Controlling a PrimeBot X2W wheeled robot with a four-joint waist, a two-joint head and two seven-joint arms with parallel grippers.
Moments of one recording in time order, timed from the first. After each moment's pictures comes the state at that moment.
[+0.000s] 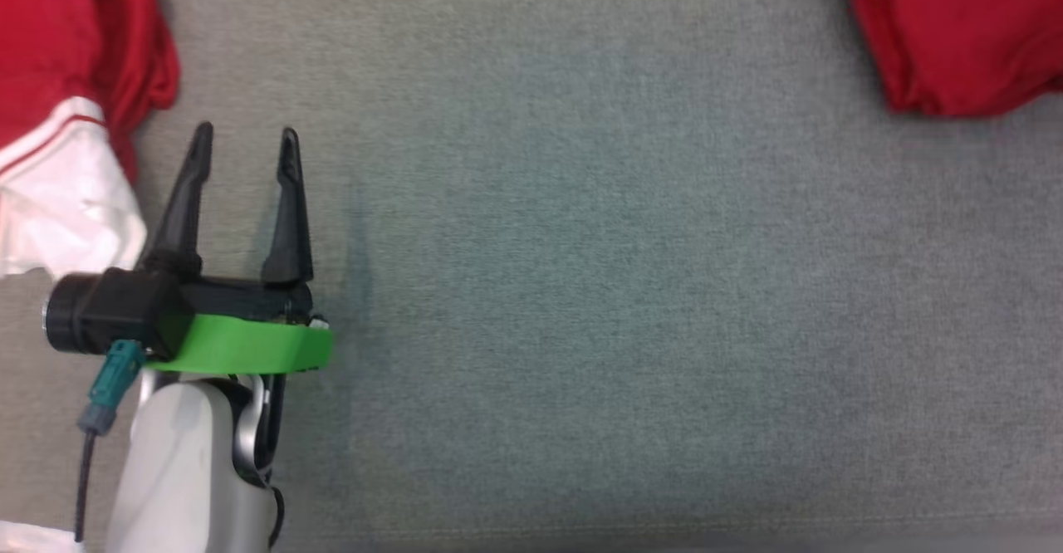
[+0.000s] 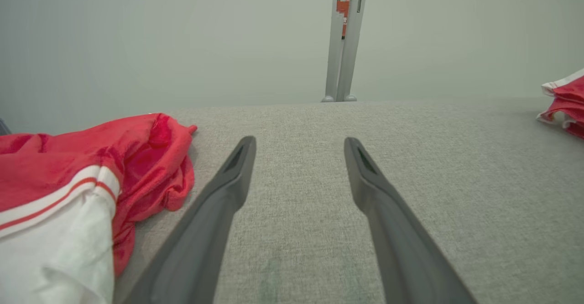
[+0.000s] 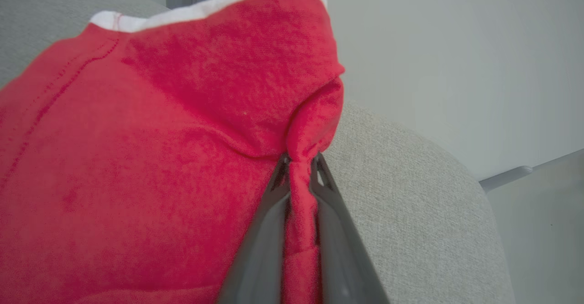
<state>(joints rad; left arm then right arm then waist) -0.33 0.06 -0.04 0.09 -0.16 -0.13 -0.26 -1.01 -0.76 0.61 0.69 0.49 0.13 -0.04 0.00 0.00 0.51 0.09</state>
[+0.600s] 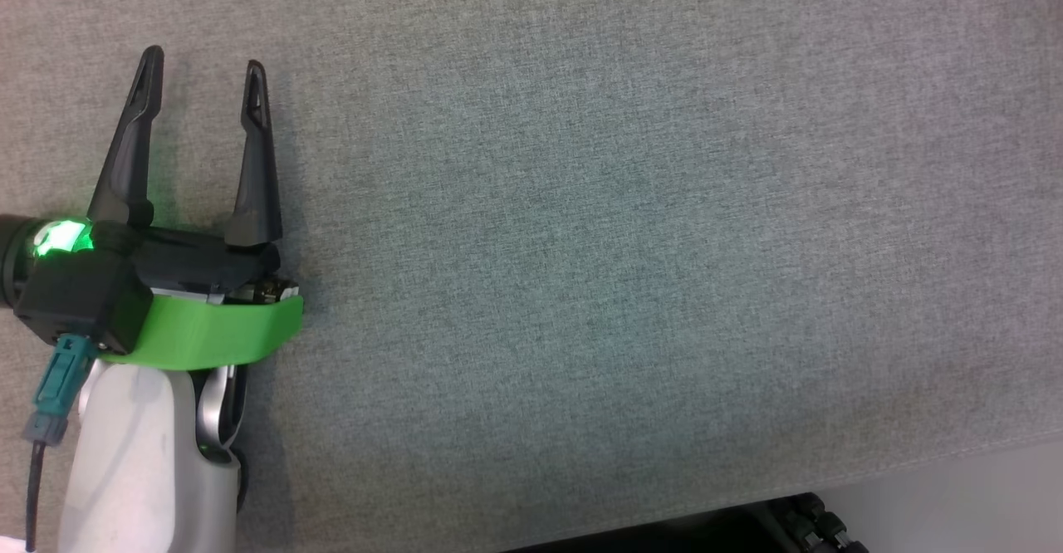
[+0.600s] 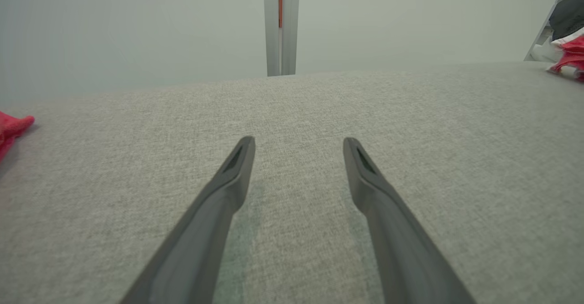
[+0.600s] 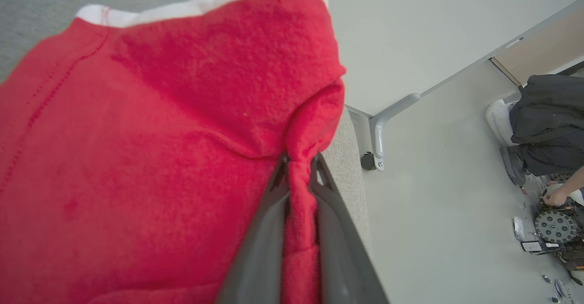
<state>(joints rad) -0.38 0.12 -0.06 -0.05 -0.12 -0.13 -0.26 -1.18 -0.96 0.59 0.68 0.58 0.13 0.01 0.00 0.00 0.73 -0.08</state>
